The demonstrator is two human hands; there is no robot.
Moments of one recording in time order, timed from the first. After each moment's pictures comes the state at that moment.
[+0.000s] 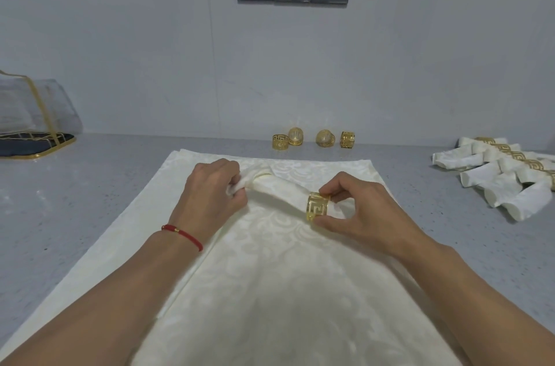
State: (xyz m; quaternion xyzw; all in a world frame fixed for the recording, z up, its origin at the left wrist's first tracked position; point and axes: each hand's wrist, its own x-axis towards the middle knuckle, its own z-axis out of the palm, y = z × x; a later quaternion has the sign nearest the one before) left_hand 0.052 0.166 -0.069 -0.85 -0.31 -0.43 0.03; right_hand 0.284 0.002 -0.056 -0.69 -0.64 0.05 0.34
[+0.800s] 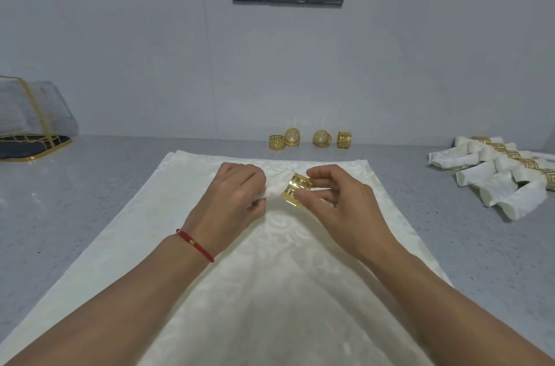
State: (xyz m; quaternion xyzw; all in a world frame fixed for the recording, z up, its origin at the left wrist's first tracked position) left_hand 0.073 0.140 -0.067 -0.87 -0.16 -0.45 0.12; right_hand 0.250 0.013 -0.060 -0.66 -0.53 0.12 0.52
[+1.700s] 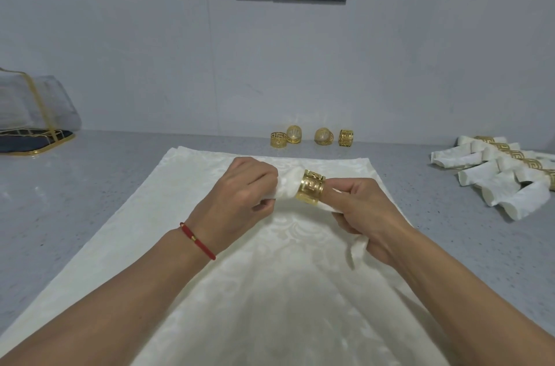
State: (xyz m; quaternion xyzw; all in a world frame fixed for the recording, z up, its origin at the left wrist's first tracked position) left_hand 0.077 0.130 -0.058 -0.87 -0.08 -0.47 0.12; right_hand 0.265 0.006 -0.048 -0.63 -0.41 0.34 0.56
